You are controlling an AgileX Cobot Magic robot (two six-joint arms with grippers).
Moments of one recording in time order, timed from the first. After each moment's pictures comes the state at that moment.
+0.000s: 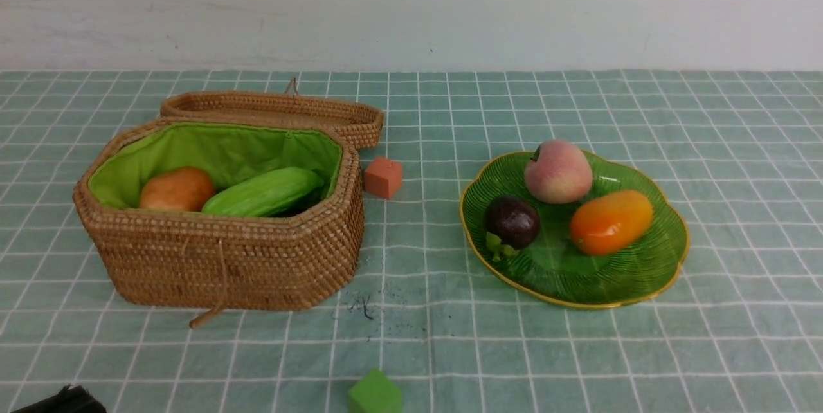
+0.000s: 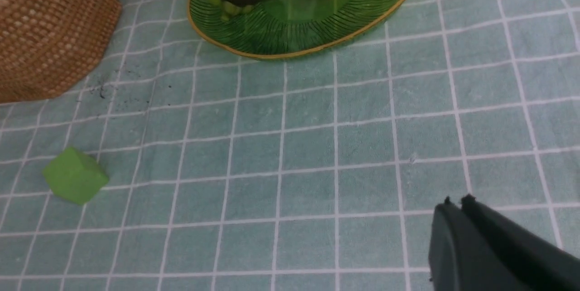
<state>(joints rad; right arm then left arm) 0.18 0.34 -0.45 0.14 0.81 0.21 -0.59 0.10 -0.27 -0.39 0.25 0.18</state>
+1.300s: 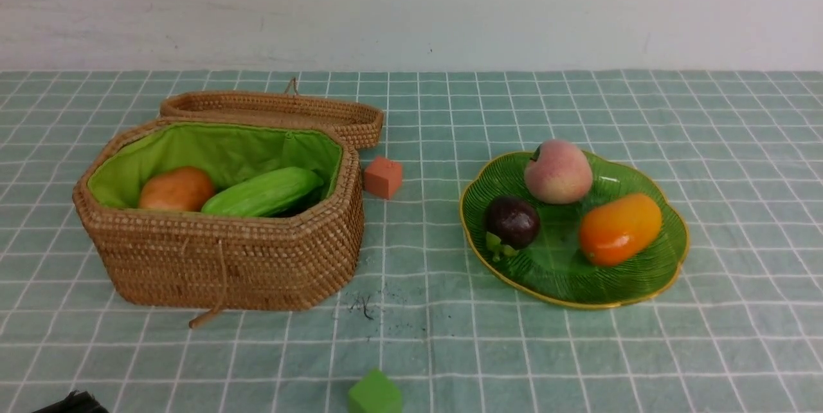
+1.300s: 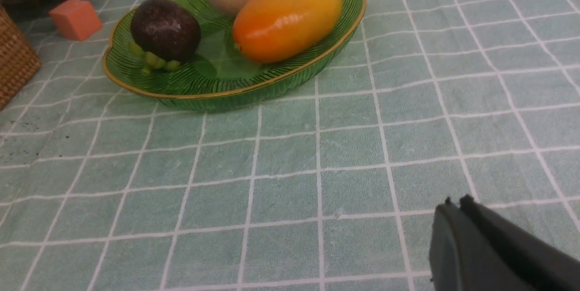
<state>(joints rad) 0.06 -0.01 0.01 0.10 0.40 0.08 -0.59 0.10 -0.27 -0.39 0.26 0.18</state>
